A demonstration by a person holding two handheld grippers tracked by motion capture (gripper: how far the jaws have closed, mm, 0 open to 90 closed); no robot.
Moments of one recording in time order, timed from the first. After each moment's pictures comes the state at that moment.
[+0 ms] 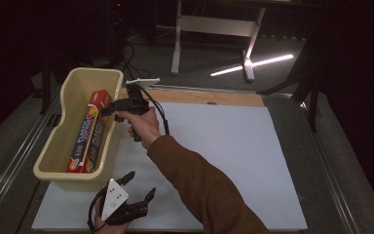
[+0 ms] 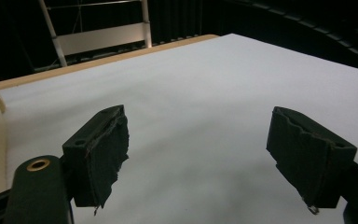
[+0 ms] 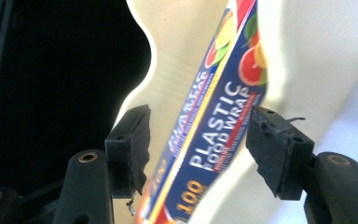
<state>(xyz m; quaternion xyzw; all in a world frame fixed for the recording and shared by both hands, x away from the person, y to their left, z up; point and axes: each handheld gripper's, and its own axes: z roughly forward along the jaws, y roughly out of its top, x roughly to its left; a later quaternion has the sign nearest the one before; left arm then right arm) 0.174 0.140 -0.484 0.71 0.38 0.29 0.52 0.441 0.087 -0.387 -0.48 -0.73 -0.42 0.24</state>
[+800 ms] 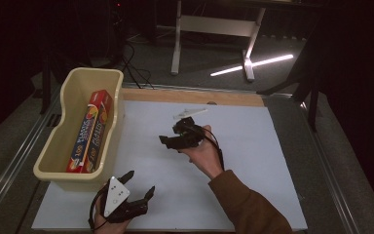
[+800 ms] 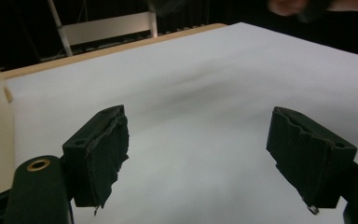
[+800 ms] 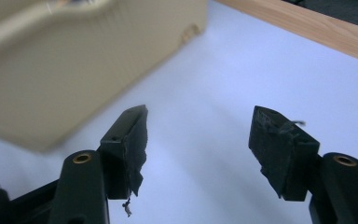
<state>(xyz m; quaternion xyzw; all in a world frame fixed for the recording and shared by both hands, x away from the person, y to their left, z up) 0.179 0.140 -0.487 0.72 0.40 0.29 0.49 0.367 -0.063 -0.414 -0.34 -0.84 -0.41 -0.09</state>
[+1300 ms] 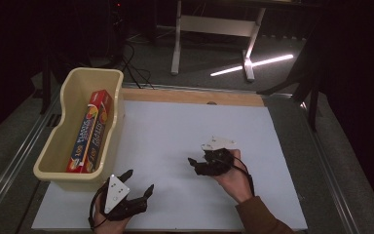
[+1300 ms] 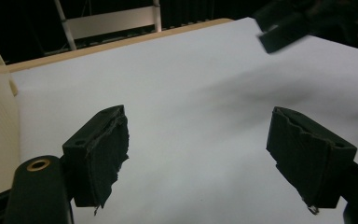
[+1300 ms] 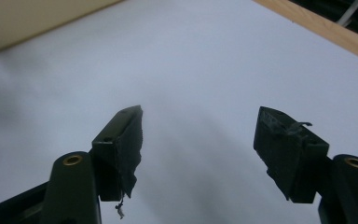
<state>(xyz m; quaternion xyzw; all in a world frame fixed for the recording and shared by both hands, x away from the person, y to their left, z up) 0.184 0.142 -0.488 0.72 0.41 0.29 0.48 0.315 -0.145 -0.456 -0.31 -0.85 -0.39 -0.18</state>
